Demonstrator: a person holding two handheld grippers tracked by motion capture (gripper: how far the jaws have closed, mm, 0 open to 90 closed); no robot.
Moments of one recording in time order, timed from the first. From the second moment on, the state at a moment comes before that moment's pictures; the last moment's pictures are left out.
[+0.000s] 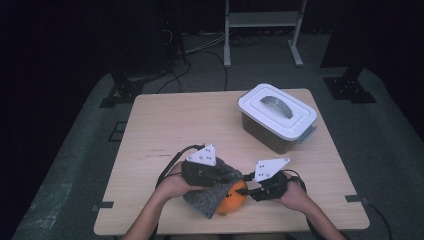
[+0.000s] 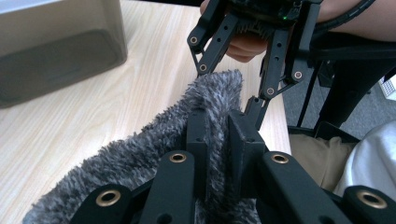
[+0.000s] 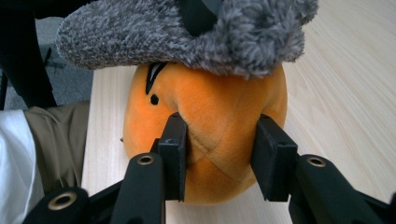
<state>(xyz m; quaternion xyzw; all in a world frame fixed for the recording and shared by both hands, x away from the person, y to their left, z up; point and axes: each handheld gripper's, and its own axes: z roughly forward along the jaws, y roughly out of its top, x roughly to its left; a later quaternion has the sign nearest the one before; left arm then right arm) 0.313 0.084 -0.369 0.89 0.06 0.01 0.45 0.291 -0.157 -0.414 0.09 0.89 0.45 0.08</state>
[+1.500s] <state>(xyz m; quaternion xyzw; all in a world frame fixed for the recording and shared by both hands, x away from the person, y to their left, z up) 0.333 0.105 -0.378 0.88 0.11 -0.01 0.47 0.304 -0.165 -0.416 0.06 0.89 0.44 0.09</state>
